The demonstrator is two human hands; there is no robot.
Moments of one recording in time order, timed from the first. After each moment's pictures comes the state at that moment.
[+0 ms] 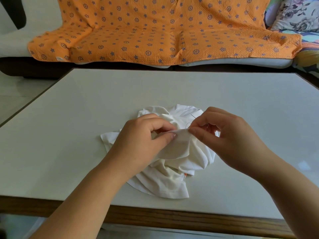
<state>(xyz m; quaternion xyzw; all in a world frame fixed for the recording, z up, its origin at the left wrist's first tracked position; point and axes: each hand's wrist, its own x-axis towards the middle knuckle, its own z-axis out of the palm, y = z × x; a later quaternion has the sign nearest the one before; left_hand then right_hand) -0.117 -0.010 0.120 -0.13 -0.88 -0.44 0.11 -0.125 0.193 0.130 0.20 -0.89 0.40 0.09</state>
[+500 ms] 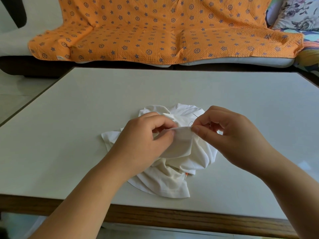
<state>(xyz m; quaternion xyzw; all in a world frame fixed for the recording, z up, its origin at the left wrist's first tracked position) -0.114 -0.009 0.122 -0.13 -0.88 -0.45 0.08 -0.125 0.194 0.133 0.19 -0.88 0.42 0.07</state>
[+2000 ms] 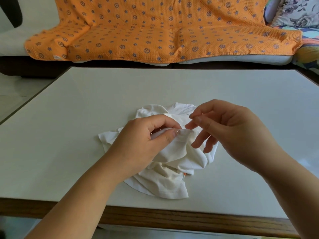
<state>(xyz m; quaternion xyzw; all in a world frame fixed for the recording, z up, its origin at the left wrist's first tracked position) -0.112 -0.007 0.128 -0.17 -0.85 -0.50 0.02 -0.120 0.190 0.148 0.14 -0.82 0.56 0.00</state>
